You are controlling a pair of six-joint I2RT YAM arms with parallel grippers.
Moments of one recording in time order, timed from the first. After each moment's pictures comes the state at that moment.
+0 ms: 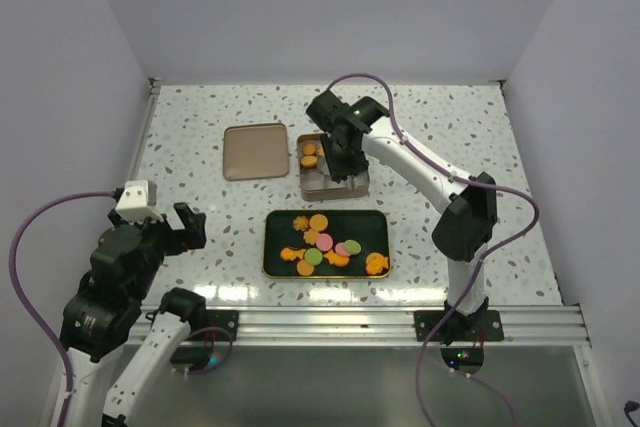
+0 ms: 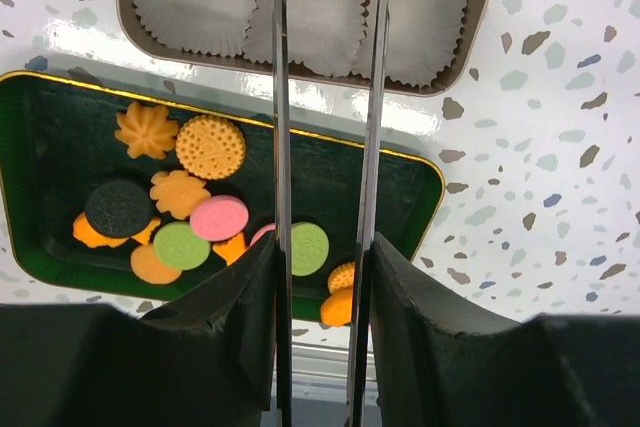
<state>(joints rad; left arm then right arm) -0.32 0.31 0.92 -0.96 -0.26 -0.30 0.75 1.94 1.96 -1.29 0.24 0.46</state>
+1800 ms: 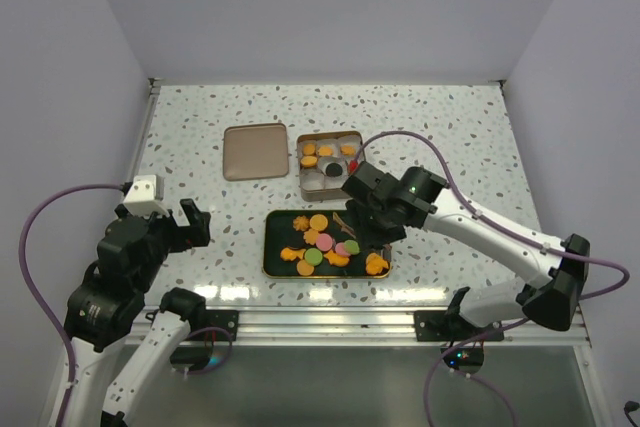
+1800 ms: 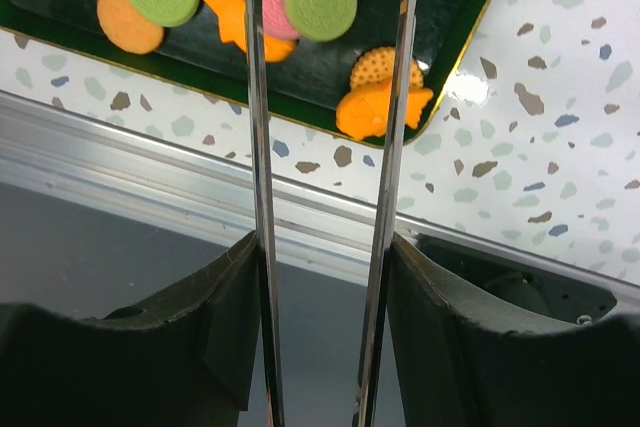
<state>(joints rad) -0.32 0.36 0.92 -0.96 -0.23 -0.30 0.97 1.37 1.34 -1.24 0.14 0.66</state>
